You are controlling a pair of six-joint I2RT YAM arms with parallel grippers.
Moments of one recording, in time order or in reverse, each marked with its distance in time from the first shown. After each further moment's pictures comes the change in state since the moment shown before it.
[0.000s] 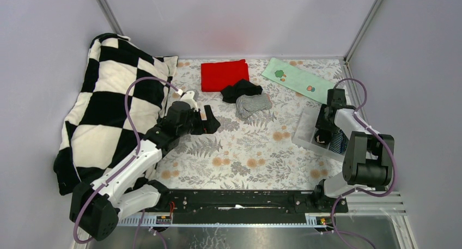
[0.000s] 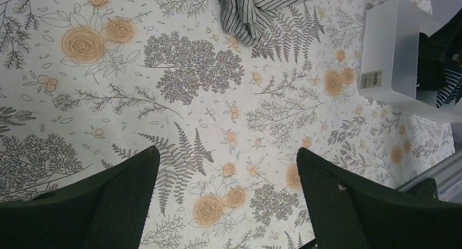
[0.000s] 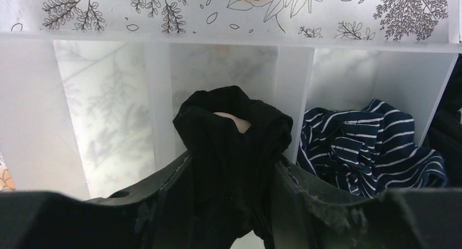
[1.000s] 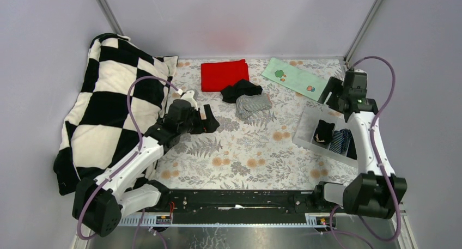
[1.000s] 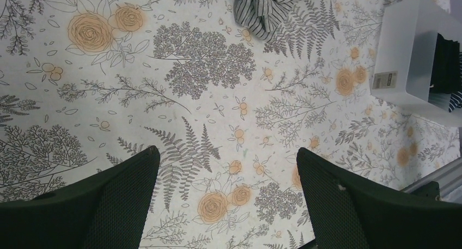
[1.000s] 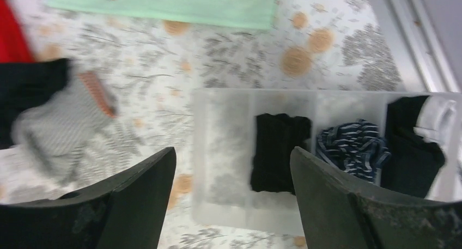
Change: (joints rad) left arm 0.027 0.031 0.007 -0.013 0.018 -0.009; right arm 0.002 -0.261 0.231 -0.160 -0.095 0.108
